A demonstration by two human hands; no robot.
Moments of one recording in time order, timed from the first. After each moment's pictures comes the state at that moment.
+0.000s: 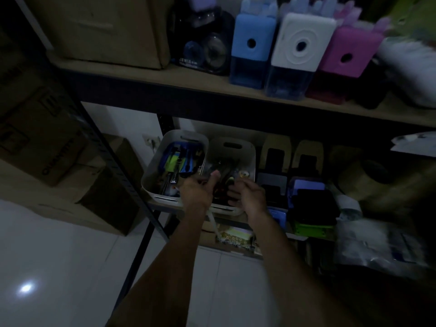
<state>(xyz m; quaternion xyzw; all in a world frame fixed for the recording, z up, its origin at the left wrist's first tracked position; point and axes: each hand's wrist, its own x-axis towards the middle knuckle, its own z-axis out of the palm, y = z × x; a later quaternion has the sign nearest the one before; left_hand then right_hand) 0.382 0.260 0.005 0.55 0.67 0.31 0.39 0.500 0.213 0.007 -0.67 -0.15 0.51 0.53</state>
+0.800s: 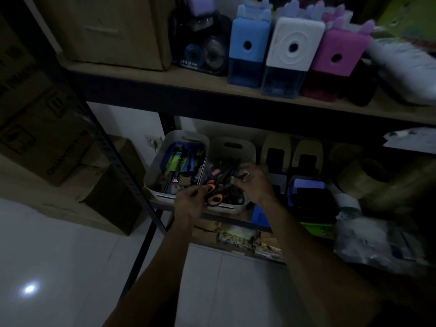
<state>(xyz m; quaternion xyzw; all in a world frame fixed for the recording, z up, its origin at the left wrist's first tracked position) 0.357 0.240 -0.010 0.45 0.58 0.38 0.56 0.546 0.238 -0.016 -0.76 -0.47 0.31 0.33</state>
